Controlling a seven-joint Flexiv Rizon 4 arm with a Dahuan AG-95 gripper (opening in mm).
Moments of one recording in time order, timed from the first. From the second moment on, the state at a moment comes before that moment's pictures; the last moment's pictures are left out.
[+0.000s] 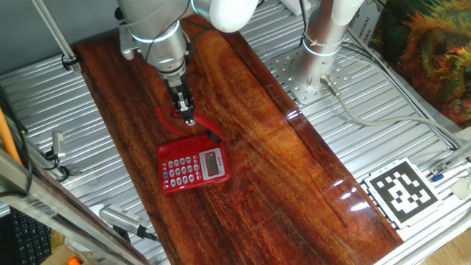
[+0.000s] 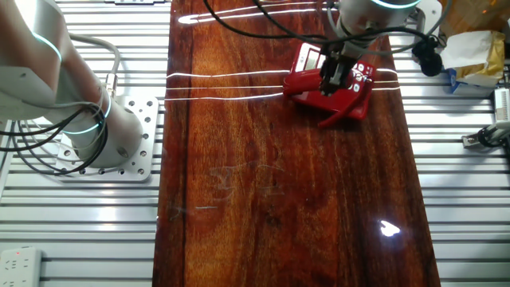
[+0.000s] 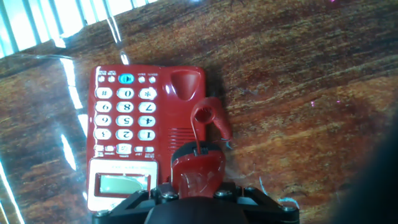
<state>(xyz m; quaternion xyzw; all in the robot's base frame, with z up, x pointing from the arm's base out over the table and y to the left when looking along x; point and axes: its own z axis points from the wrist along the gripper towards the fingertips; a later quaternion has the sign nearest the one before) 0.508 0.064 0.167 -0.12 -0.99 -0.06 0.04</state>
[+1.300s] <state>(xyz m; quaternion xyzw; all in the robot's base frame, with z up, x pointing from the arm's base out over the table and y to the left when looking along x) 0.560 0.069 0.143 -0.12 -0.99 -0.06 0.04</state>
